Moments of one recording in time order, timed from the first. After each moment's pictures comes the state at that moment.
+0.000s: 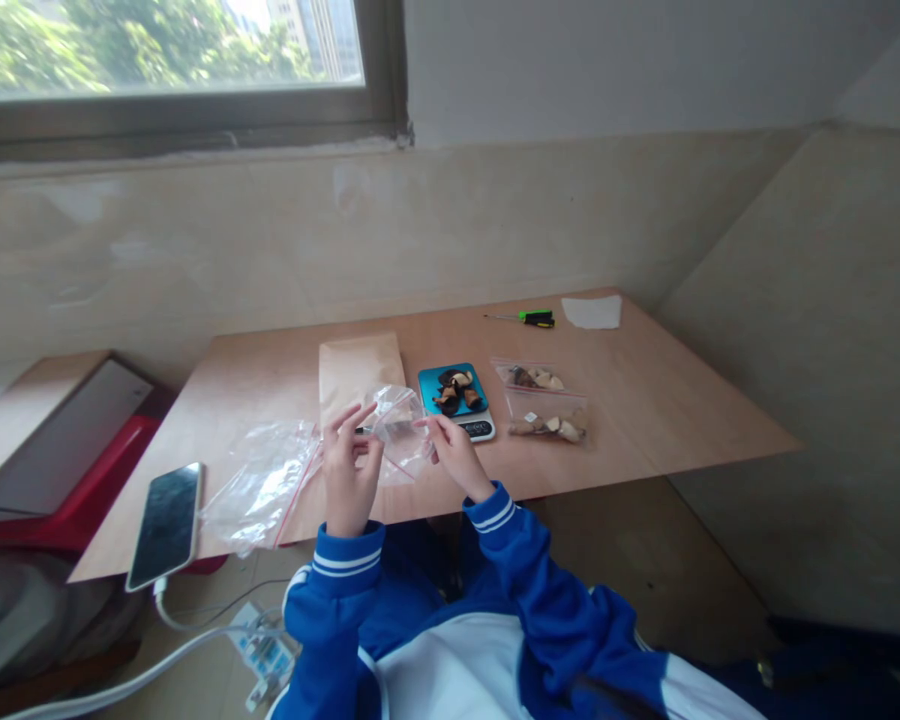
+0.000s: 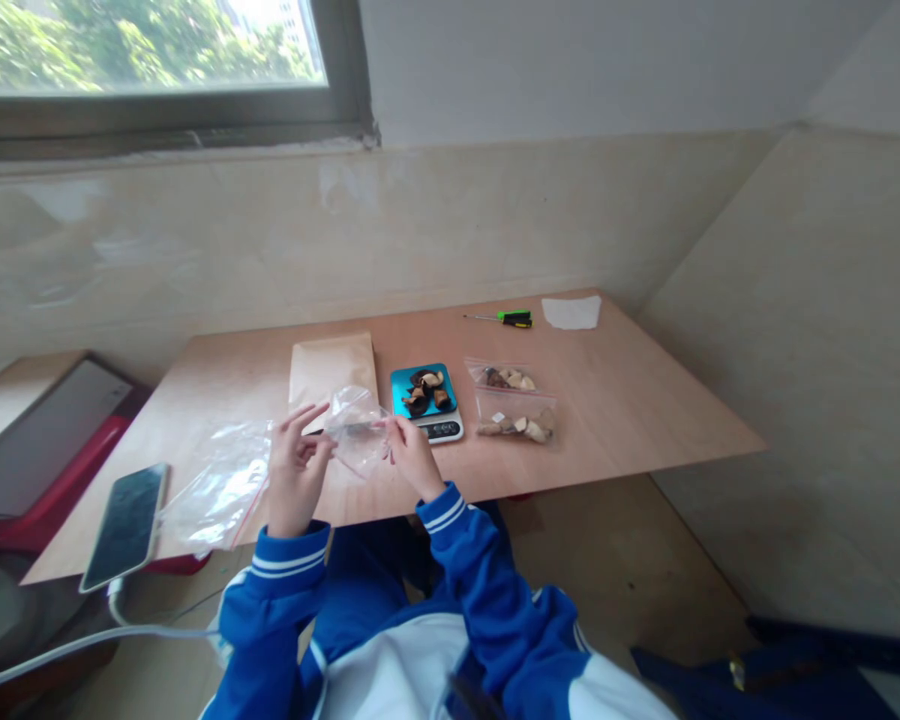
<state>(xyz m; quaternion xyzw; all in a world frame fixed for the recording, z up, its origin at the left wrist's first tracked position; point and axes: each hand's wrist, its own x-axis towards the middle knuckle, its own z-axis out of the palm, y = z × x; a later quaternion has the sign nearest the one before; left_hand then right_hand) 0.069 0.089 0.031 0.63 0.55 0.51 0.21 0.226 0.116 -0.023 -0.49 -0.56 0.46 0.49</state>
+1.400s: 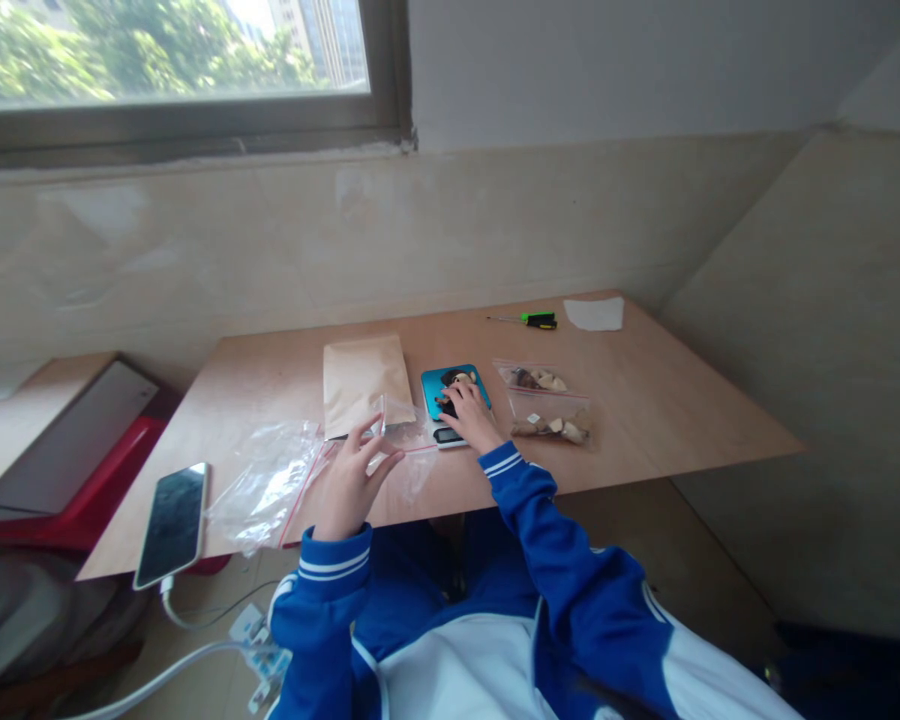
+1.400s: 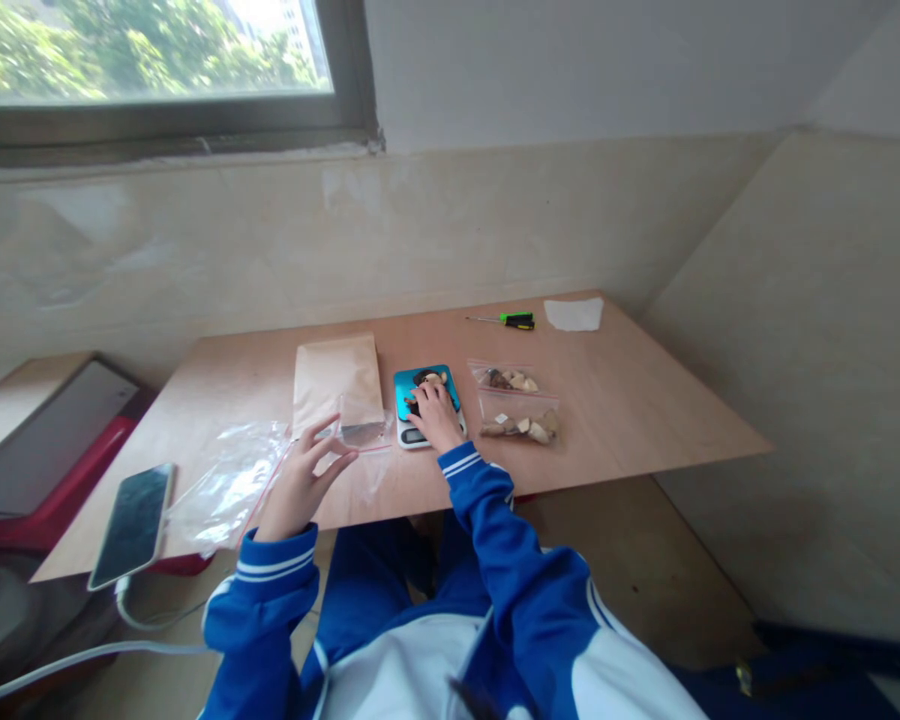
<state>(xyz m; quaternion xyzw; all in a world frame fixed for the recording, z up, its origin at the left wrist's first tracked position) 0.046 0.092 0.023 0.77 0.50 0.36 0.17 0.274 0.185 -0.058 -0.55 -0.78 0.07 0.29</state>
